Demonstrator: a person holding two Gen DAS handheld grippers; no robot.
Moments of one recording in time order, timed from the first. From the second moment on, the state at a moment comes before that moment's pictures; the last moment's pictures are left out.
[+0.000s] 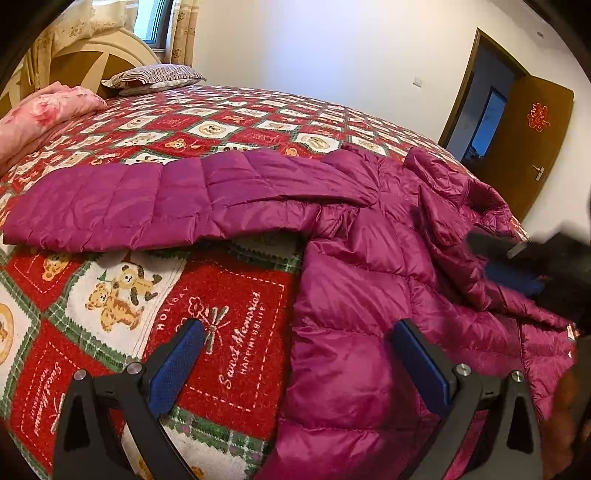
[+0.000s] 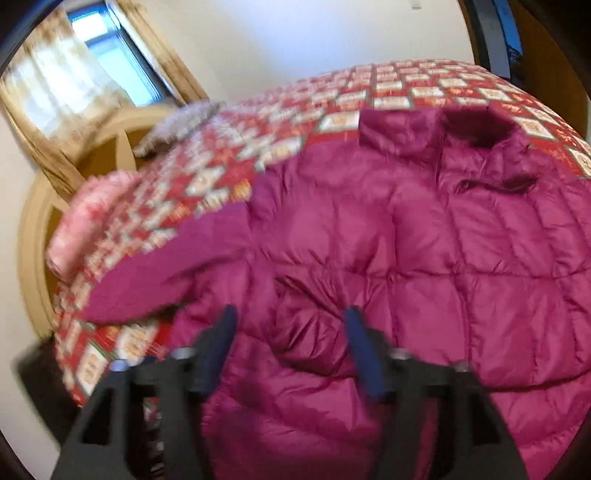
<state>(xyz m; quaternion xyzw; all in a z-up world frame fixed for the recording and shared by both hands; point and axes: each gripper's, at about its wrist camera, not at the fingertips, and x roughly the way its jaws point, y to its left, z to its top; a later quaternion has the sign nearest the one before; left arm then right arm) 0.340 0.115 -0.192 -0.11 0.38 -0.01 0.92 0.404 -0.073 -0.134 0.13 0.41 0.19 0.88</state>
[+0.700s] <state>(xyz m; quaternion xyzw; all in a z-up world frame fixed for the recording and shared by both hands) 0.434 0.004 -0.162 0.04 0.39 0.07 0.92 0.396 -0.263 -0.158 0.12 0.39 -0.10 0.91</state>
